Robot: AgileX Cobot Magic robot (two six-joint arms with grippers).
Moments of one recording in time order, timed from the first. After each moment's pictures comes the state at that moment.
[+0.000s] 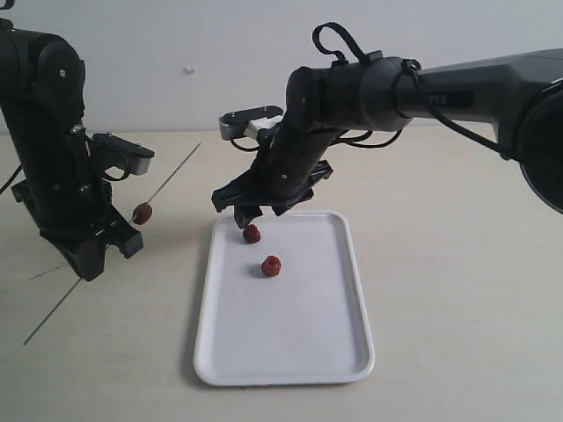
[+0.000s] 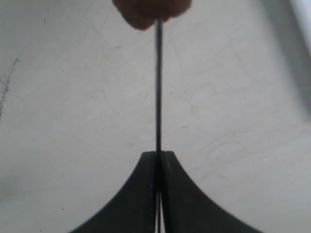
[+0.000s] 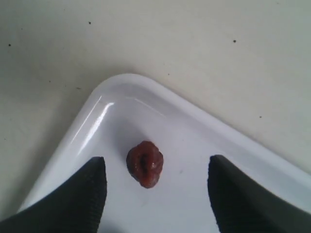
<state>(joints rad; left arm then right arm) -0.37 1.92 -1.34 0.00 1.17 0.21 0.42 2.30 -1.77 0.22 0.74 -0.10</state>
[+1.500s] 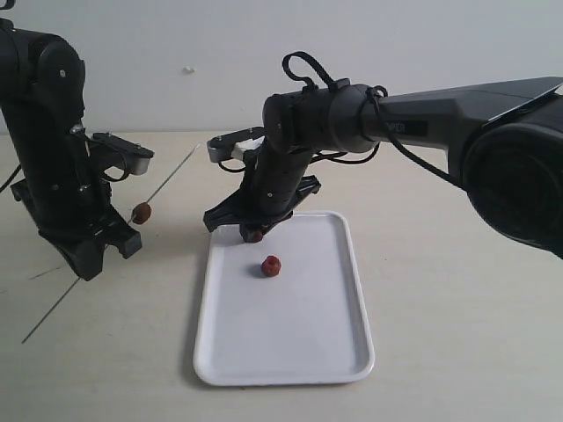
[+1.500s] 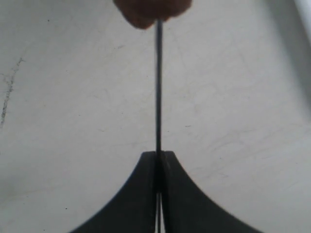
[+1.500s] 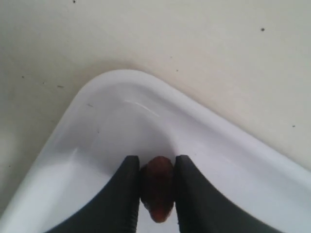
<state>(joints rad) -0.37 1.92 -1.34 0.01 1.17 0.21 0.45 2.41 -1.87 0.14 0.78 -0.02</state>
